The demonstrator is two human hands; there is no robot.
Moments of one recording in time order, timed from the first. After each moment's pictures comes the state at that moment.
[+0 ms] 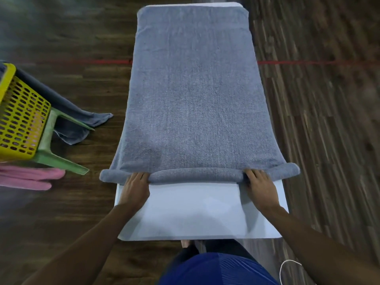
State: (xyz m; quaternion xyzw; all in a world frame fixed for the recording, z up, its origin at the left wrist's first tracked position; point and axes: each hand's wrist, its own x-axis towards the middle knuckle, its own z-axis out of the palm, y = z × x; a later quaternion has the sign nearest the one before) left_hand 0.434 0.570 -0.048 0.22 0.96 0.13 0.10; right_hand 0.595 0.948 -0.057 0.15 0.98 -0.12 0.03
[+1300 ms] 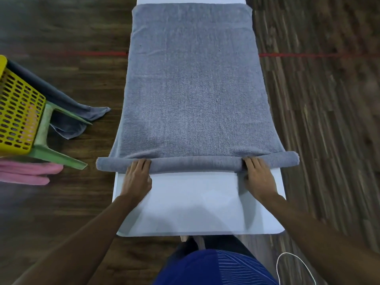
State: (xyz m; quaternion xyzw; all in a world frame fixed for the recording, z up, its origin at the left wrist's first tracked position) left_hand 0.421 0.584 -0.053 0.25 0.96 0.09 0.09; right_hand 0.571 0.953 -0.056 0.13 0.98 -0.11 0.04
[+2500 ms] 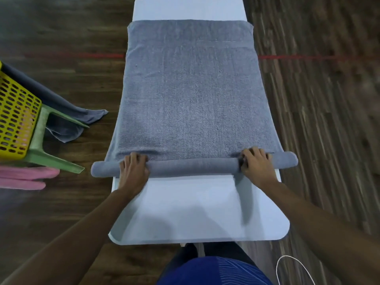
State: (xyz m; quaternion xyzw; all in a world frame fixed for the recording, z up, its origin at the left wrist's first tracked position) left_hand 0.385 0.593 -0.048 0.21 0.97 0.07 0.10; right_hand 0.526 0.969 -0.038 0.16 0.98 -0.07 0.09
